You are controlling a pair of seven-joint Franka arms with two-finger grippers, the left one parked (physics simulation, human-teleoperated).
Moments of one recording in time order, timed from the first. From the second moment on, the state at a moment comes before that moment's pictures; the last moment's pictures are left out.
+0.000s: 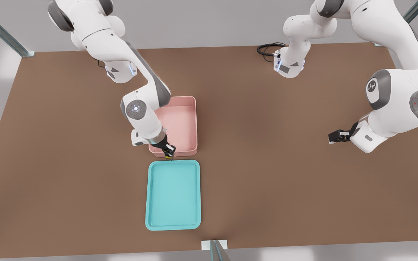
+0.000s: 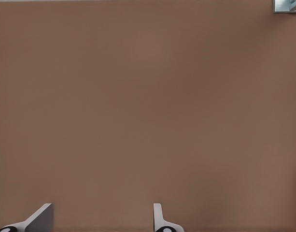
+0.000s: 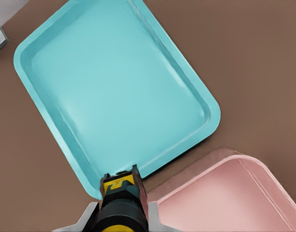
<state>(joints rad) 0.41 0.36 0.08 -1.83 0.06 2.36 1.07</state>
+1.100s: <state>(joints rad) 0.11 0.21 -0.08 -1.69 0.04 1.96 0.80</state>
